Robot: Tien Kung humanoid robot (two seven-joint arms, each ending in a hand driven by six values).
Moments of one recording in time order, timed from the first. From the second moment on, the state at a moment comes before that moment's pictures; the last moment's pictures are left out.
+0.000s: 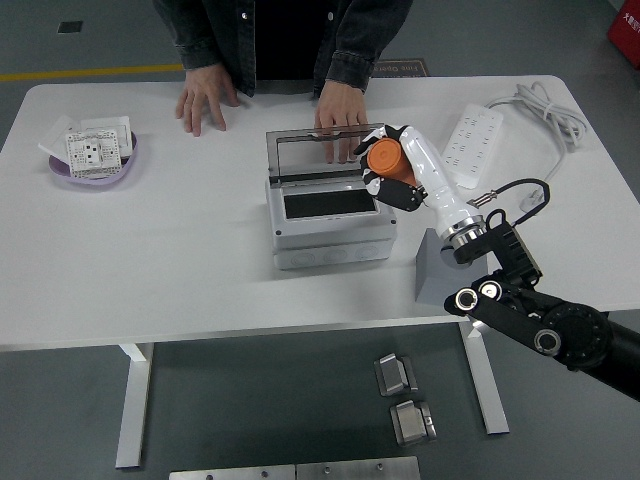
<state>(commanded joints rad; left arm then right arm) -0.10 0.25 -0.03 -0.25 0.05 0.13 0.15 0.68 -0.33 0.47 1.21 -1.31 -0.61 0.15</state>
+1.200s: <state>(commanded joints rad) -0.12 0.26 -0.05 -0.25 0.09 0.13 0.16 1.01 -0.19 0.03 0.87 -1.23 -0.47 0.14</state>
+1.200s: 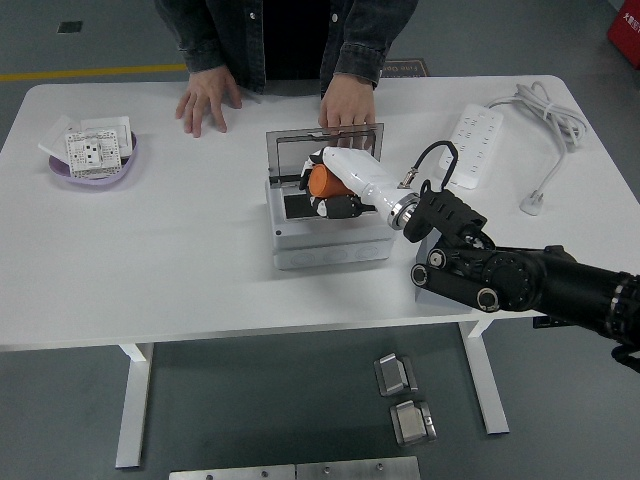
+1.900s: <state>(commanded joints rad) -0.13 0.26 -0.03 -0.25 0.09 0.13 0.15 1.02 -0.18 0.01 0.83 -1.29 -0.46 0.14</state>
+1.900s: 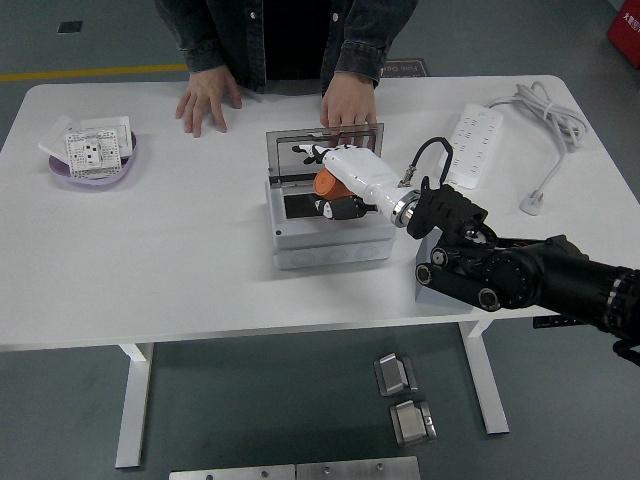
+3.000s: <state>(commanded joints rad) -0.11 0.25 -0.04 -0.25 0.09 0.13 0.16 1.03 -0.38 0.31 1.17 -1.33 -0.37 0.06</state>
